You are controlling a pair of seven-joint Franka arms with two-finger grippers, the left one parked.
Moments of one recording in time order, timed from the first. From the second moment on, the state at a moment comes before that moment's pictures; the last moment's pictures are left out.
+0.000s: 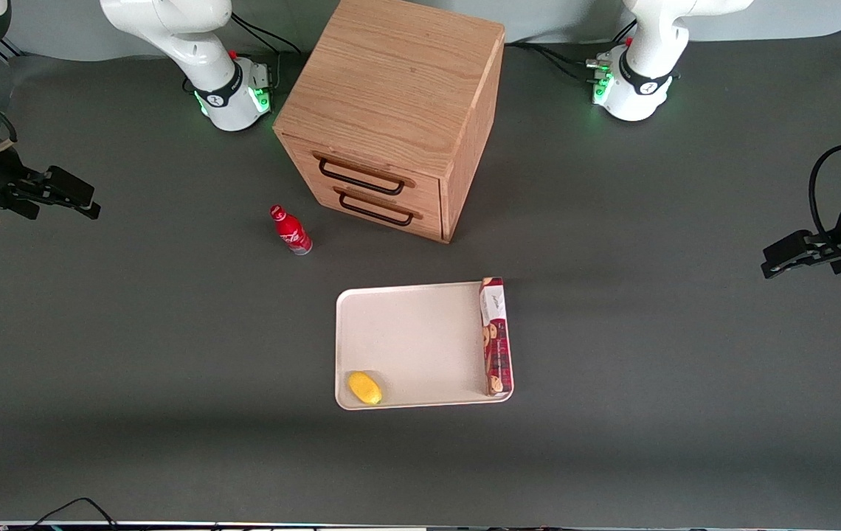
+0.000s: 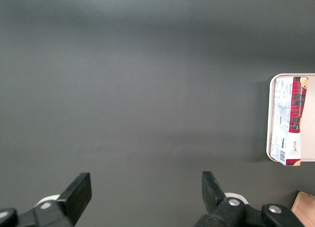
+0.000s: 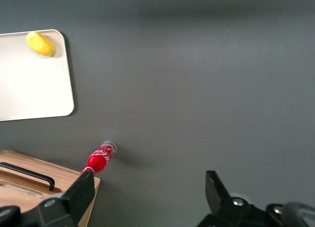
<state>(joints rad) -0.01 -0.04 0.03 -1.61 0.02 1.57 0.08</state>
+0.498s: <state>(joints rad) -0.01 -0.02 0.03 -1.61 0.02 1.57 0.08</state>
